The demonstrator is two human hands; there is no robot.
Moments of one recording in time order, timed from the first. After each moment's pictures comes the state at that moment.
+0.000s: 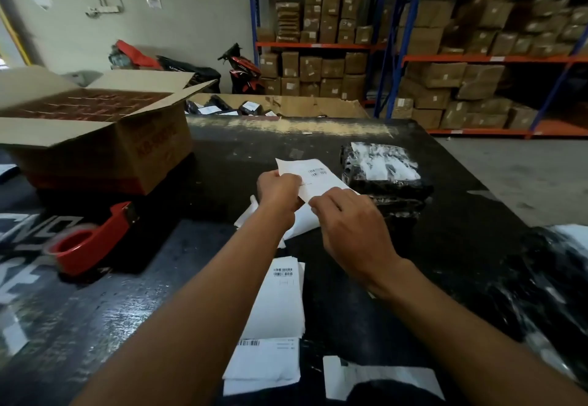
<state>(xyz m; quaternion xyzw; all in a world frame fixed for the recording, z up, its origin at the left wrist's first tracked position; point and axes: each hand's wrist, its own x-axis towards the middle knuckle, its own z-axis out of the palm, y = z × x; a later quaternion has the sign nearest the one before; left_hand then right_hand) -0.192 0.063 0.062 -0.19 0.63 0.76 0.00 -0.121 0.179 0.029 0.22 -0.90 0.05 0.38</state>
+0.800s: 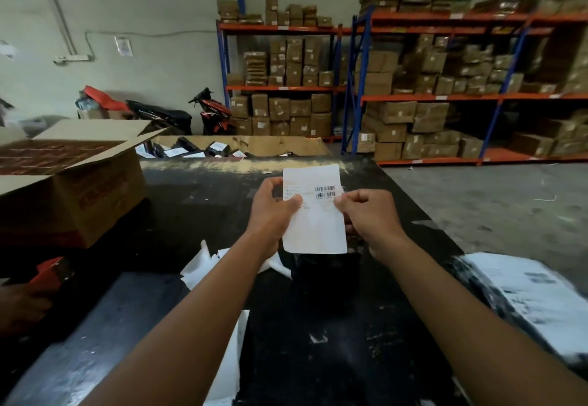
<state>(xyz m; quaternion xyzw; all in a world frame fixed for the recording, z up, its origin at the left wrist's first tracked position) -0.185 0.144 0.094 0.03 0.71 0.71 -0.02 -0.145 0.297 0.099 -0.13 -0.78 0.59 0.17</state>
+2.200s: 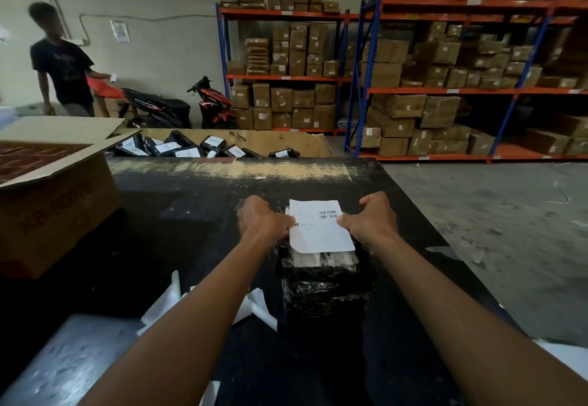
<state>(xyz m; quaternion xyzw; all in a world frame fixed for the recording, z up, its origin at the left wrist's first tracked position) -0.309 0.175 0.087 -0.12 0.83 0.54 -0.06 -0.282 0.346 0.088 -0.23 -0.84 0.48 0.12</state>
